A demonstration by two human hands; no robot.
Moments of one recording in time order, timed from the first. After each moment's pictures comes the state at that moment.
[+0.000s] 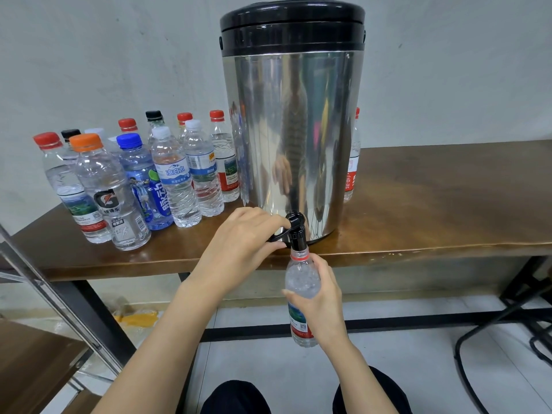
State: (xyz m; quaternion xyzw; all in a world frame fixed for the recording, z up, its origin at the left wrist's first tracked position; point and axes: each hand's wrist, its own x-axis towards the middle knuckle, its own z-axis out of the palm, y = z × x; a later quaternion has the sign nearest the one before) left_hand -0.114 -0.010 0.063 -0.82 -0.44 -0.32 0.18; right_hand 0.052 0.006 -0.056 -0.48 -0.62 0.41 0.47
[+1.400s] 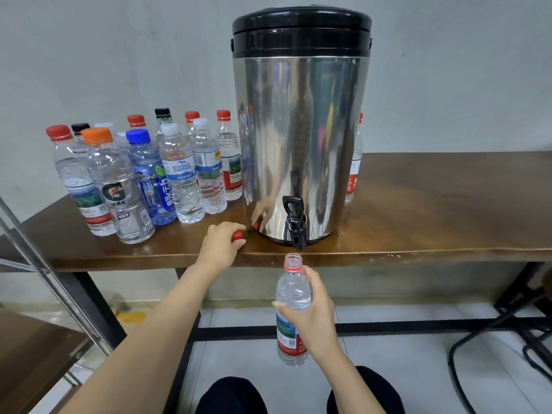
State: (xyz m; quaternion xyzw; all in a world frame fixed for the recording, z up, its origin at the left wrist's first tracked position) left_hand -0.179 0.056 -0.011 -0.63 -0.72 -0.27 -0.06; right_hand 0.044 -0.016 -0.069 -0.47 -0.63 0.43 0.45
